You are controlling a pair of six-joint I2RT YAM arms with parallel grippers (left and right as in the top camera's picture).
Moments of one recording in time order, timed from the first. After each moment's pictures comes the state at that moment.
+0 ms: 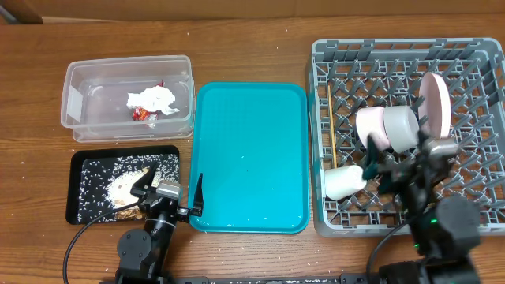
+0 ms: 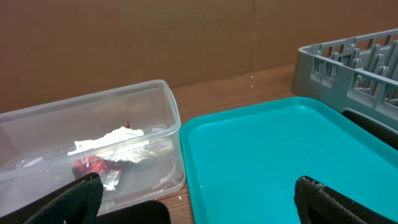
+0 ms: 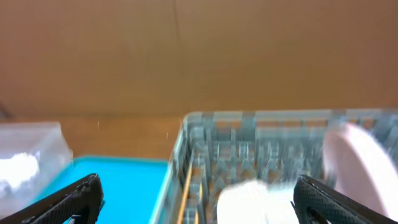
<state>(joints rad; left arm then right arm) -0.13 0.02 0.02 -0.10 0.09 0.11 0.15 0.38 0.47 -0.24 0.00 0.11</state>
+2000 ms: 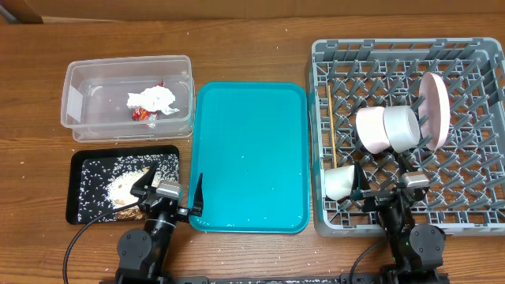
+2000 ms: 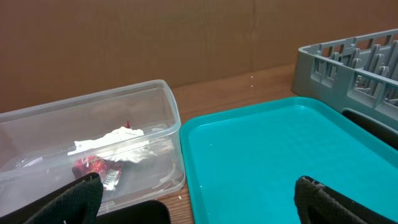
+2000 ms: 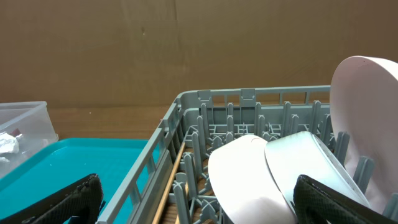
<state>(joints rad) -0.13 0.02 0.02 -0.10 0.09 0.11 0.11 0.01 0.02 -0.03 -0.04 0.10</state>
